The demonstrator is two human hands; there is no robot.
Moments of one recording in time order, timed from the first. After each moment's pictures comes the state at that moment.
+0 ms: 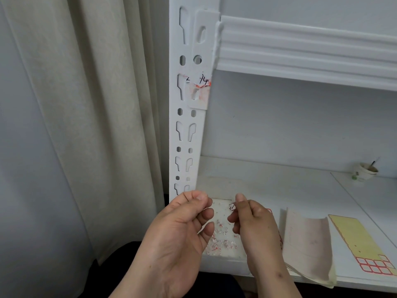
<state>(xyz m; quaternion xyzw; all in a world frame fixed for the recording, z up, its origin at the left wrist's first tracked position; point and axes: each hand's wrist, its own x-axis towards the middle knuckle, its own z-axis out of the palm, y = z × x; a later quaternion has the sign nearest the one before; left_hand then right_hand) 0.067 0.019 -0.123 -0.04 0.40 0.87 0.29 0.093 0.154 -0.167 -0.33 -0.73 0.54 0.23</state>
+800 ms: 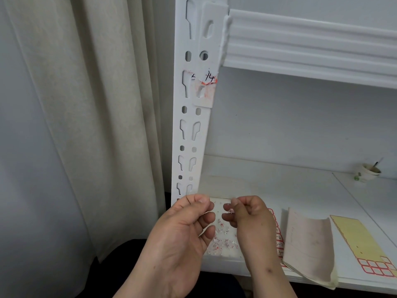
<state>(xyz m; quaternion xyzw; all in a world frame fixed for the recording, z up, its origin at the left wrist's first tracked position) 0.063 0.021 -0.133 -0.06 0.41 0.86 0.30 0.079 0.155 -0.184 -0.31 -0.72 0.56 0.26</state>
